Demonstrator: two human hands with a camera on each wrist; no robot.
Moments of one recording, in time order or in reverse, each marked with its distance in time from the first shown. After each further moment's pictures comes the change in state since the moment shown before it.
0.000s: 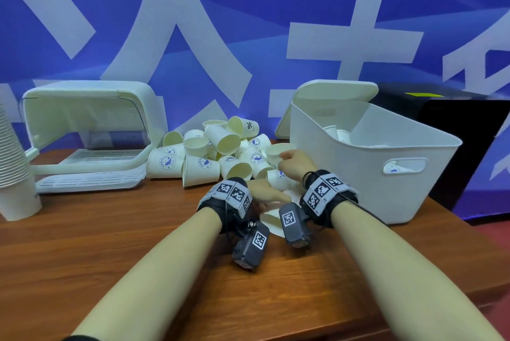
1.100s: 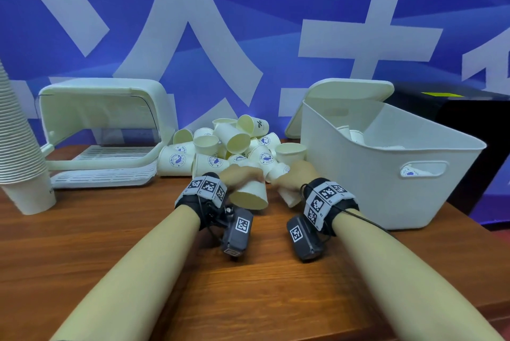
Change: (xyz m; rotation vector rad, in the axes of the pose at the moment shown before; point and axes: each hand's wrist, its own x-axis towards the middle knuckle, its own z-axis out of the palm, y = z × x) left_hand -0.008 -0.047 -0.042 -0.410 0.336 -0.020; right_hand 0.007 0.009 0.024 -0.270 -0.026 0.031
